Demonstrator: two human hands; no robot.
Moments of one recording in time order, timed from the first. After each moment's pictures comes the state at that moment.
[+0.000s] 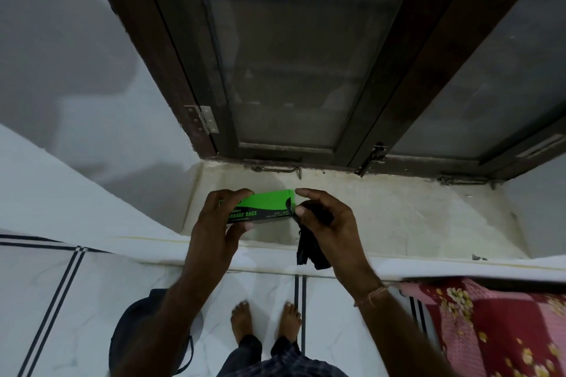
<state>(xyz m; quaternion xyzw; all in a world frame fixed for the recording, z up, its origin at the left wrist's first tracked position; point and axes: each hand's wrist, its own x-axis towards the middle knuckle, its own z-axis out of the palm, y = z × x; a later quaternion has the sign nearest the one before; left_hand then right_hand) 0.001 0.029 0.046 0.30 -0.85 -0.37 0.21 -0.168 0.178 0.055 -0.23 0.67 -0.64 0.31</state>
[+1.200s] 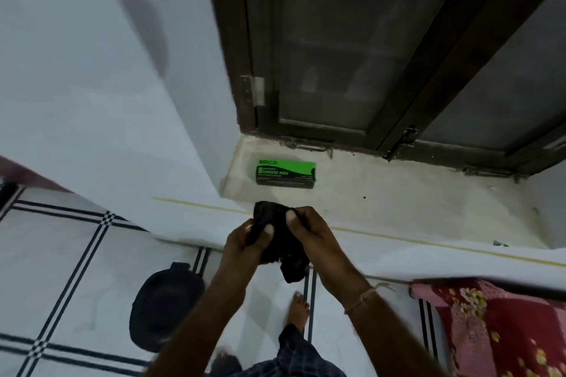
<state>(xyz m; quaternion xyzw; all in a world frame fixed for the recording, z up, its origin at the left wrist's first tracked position) 0.077 0.101 0.047 0.42 -0.53 -0.71 0.19 -0.055 0.181 0.040 -0.21 0.69 -0.55 0.43</state>
